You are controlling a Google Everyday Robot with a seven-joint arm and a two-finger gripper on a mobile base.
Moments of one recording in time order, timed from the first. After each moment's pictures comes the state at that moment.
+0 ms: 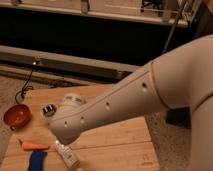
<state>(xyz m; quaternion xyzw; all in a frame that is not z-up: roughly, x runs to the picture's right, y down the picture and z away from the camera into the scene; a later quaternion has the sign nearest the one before) -0.189 0.212 0.614 0.01 -0.32 -0.88 0.36</state>
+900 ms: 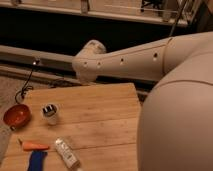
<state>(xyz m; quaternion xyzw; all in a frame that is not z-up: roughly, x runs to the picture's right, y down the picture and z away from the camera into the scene) -0.056 -0.055 0.748 0.00 -0.14 -0.85 0.51</state>
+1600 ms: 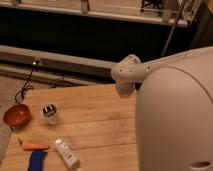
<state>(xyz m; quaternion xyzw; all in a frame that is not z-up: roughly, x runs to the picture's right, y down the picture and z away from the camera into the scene) 0.099 0.044 0.795 -0.18 -0.16 -0.74 0.63</state>
